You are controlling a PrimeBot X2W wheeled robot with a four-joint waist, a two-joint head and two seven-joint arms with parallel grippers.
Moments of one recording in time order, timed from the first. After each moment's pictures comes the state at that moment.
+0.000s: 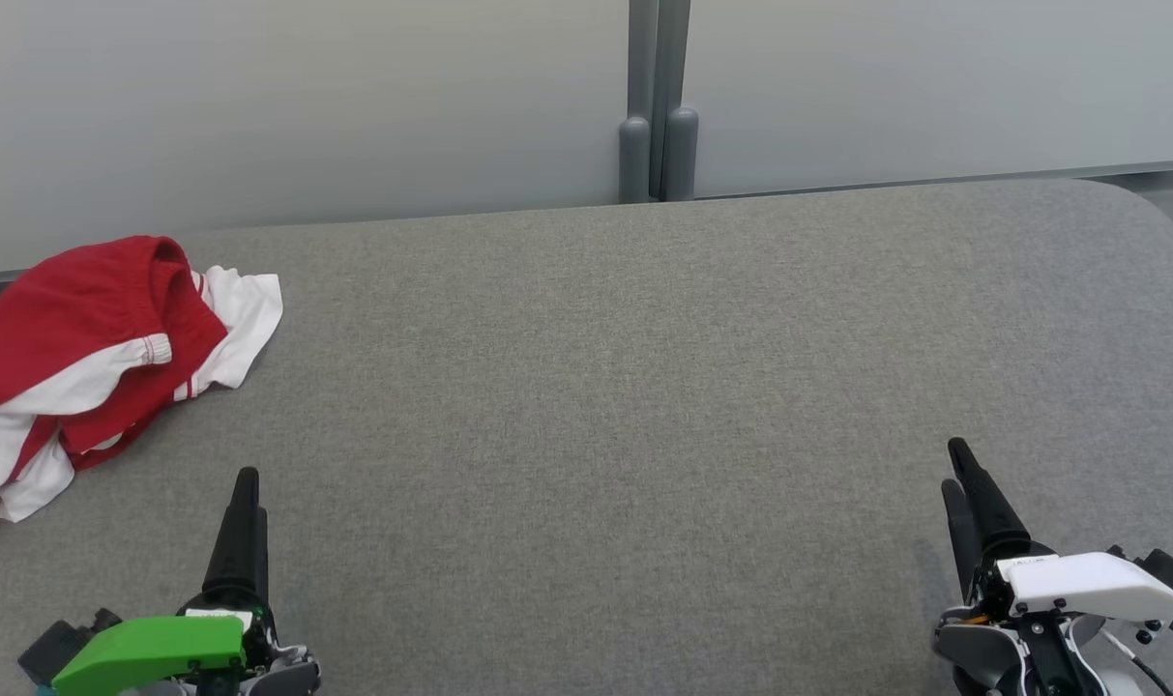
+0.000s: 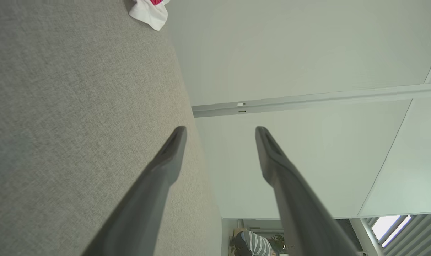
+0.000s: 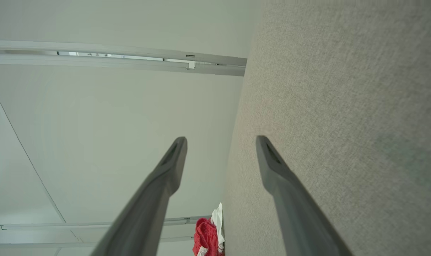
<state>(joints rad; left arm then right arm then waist) -0.01 0.04 0.05 0.19 -1.51 -0.11 0.03 -0.04 -0.04 -0.05 0.23 1.49 0.13 0.02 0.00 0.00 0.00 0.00</state>
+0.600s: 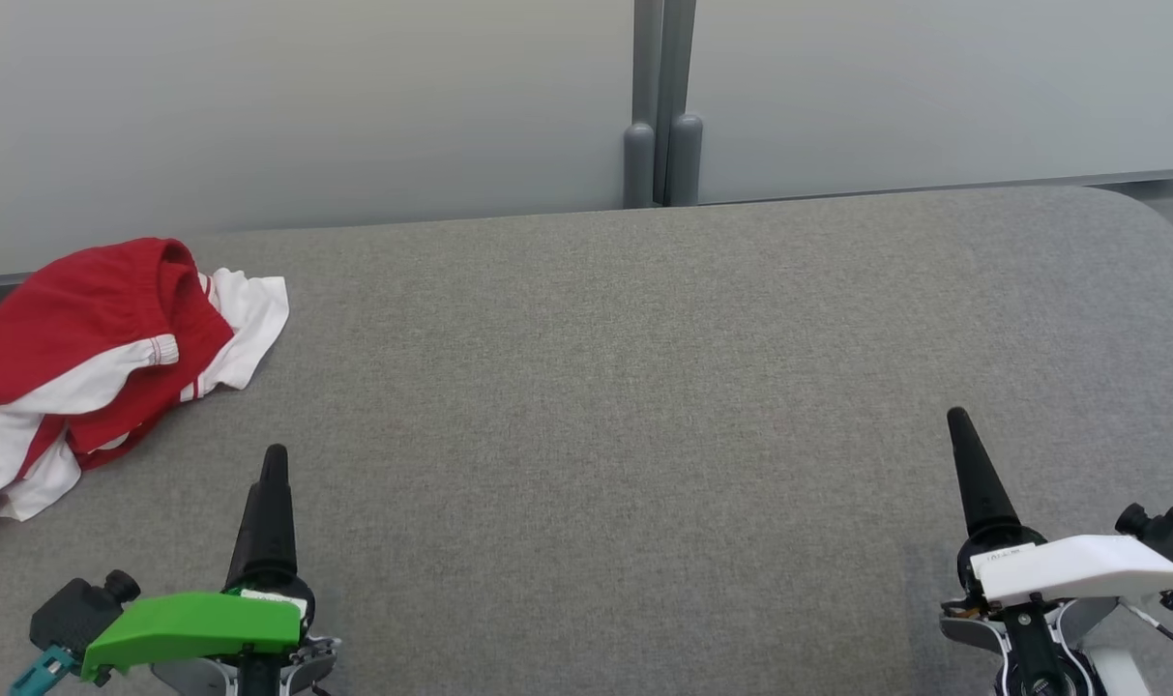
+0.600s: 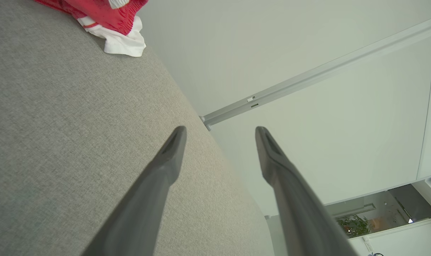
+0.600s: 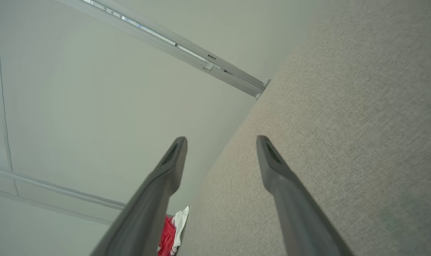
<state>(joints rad) -0.01 0.04 -0.01 0.11 -1.22 -0.07 -0.04 -0.02 -0.04 -0.03 0.13 1.15 0.13 -0.04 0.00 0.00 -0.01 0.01</state>
